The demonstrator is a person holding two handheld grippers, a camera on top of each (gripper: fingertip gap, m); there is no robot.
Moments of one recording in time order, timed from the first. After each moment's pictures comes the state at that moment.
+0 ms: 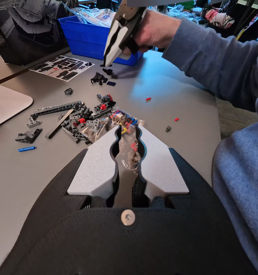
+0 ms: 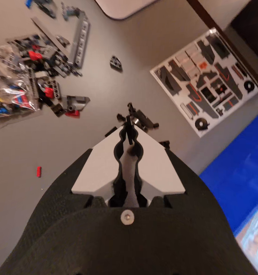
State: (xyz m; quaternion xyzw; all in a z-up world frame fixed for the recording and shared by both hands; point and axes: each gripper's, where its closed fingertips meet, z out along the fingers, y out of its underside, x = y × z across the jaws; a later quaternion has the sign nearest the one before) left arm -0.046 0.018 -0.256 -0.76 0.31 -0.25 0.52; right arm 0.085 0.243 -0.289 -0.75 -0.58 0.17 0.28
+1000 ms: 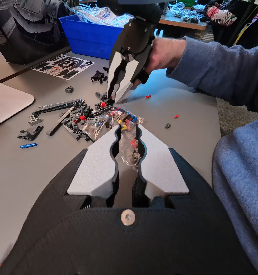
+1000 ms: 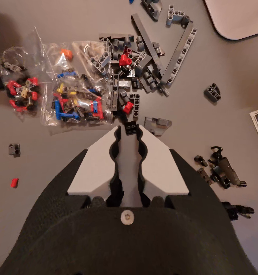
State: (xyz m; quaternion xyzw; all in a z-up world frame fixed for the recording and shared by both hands) left arm -0.049 0.013 -0.258 -0.76 0.31 -0.24 0.52; right arm 0.021 0.140 -0.329 -0.66 -0.68 0.22 0.23
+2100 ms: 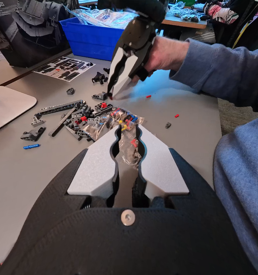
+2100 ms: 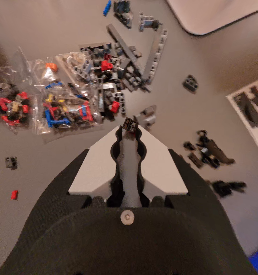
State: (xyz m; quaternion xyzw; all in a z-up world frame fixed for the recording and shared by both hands) left arm -0.051 0.011 -0.256 -0.76 0.31 -0.24 0.52; right arm 0.025 0.153 -0.321 -0.70 -0.63 0.22 0.26
